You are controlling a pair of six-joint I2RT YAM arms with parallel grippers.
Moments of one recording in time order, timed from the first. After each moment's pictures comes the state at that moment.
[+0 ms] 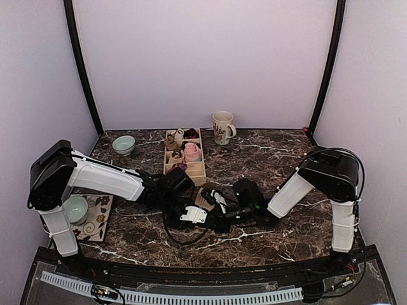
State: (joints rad) left arm -0.97 1.81 1.03 -0.32 0.18 0.92; right arm 0.93 2.05 0.74 0.73 -0.63 0.22
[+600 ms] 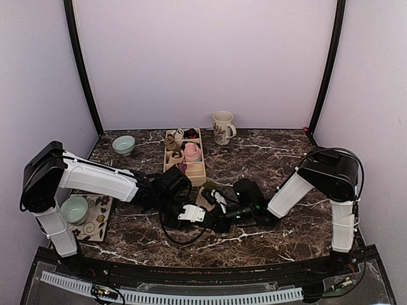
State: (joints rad) left arm -0.98 1.75 1.00 -0.31 0.16 0.88; right arm 0.93 2.05 0.74 0.74 -0.64 0.22
